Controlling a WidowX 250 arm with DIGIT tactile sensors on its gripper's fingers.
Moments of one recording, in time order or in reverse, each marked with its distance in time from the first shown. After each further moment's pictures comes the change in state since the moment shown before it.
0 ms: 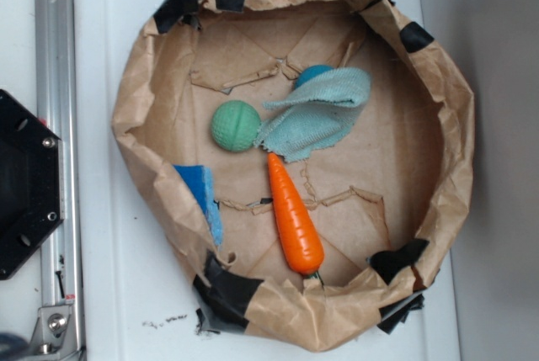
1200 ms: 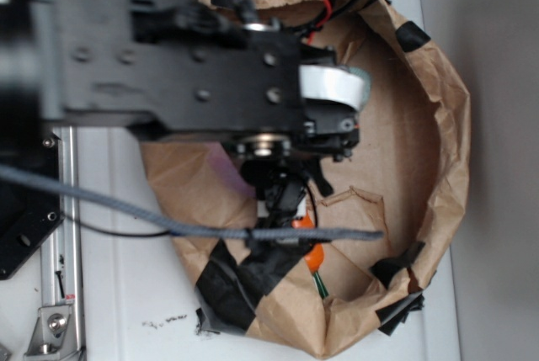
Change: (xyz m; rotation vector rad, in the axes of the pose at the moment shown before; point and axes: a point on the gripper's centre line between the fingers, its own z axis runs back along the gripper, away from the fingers) arm 0.127 0.028 -0.167 0.083 -0.014 -0.082
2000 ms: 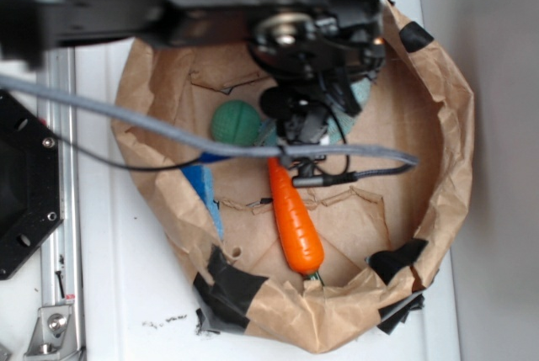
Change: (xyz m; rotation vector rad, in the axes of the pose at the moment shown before) arm 0.016 0.035 0.016 -0.004 -0.060 0.034
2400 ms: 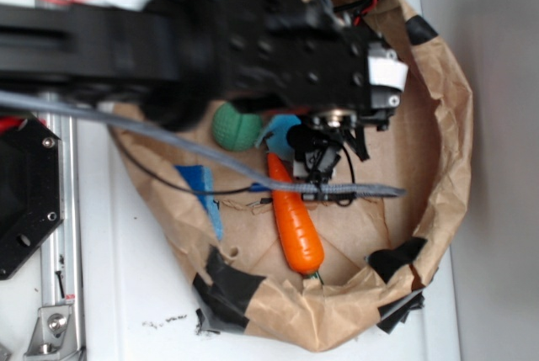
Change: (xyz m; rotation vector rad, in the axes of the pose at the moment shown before) arm -0.001 -0.009 -0.066 0.080 0.104 -0.063
